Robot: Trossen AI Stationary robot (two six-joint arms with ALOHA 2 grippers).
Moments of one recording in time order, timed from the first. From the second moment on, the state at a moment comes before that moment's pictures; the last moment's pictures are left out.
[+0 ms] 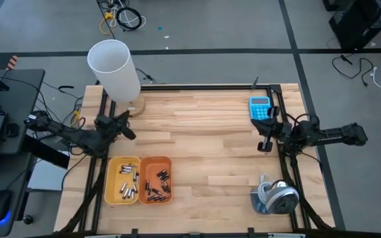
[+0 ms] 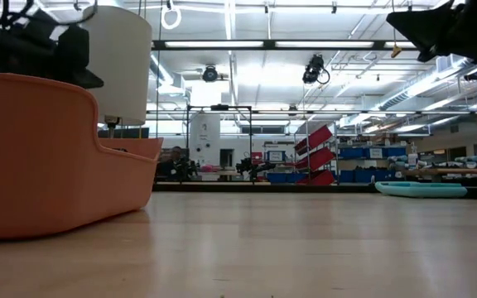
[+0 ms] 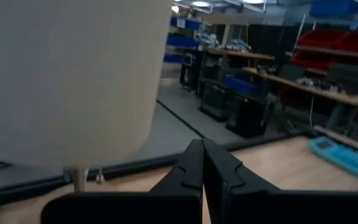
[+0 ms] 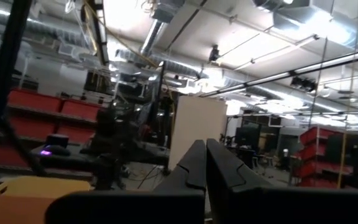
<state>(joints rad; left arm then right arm) -0.37 0.33 0.12 0.24 -1.39 -0.16 0.05 0.21 0.01 0.65 0.26 -0.32</state>
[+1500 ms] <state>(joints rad) -0.39 0.47 0.12 -0.40 -1.32 -0.55 0.03 0.02 0.01 0.04 0.15 -0.19</state>
